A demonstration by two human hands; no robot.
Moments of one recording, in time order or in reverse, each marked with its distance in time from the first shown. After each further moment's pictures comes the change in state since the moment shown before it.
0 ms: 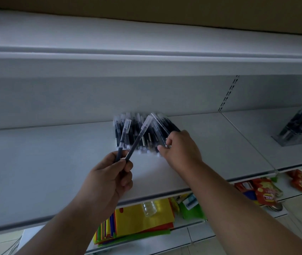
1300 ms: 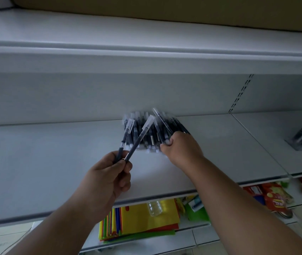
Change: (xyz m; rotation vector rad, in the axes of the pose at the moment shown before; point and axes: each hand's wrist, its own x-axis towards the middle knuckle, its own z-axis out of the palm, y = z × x) left_hand -0.007 0.010 -0.017 0.097 0.047 0.035; right_hand 0.008 -0.023 0.003 -0.054 -0.116 0.044
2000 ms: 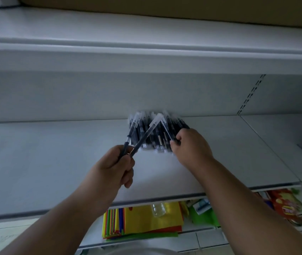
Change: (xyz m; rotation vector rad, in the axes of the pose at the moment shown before) left_hand 0.002 0.008 0.000 0.388 0.003 0.186; right_hand 0.016 0.017 0.006 -0.074 0.090 -0.123
